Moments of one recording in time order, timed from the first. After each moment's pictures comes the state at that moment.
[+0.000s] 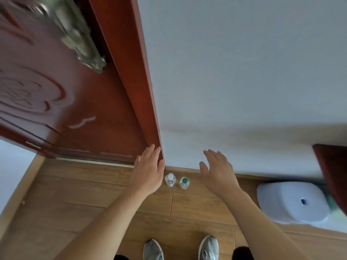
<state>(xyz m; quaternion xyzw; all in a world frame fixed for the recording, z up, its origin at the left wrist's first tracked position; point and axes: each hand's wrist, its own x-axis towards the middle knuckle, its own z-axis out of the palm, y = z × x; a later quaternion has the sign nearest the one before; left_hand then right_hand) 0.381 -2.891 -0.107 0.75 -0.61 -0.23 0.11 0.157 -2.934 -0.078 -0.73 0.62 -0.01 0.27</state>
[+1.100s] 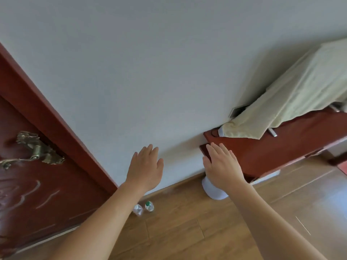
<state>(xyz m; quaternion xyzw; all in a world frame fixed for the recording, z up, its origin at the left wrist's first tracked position) 0.202 -2.868 0.256 0.56 -0.81 -0.14 0.03 -0.026 -2.804 0.278 -0.63 0.76 -0.06 0.10</state>
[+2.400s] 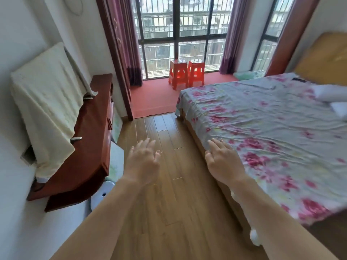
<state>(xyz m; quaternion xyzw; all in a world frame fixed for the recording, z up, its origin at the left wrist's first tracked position) 0.025 -2.599 0.332 -0.08 -0.97 -0.21 0.03 0.063 -2.353 0.341 0.02 0.99 -0.14 -0.04</state>
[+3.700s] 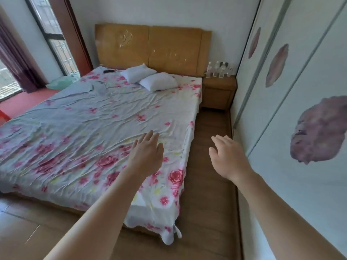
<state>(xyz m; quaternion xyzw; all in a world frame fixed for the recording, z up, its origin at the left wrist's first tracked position) 0.020 -1.988 0.344 -0.59 -0.78 -0.18 -0.08 0.261 -1.910 0.344 0.54 0.83 -0.09 -0.11</state>
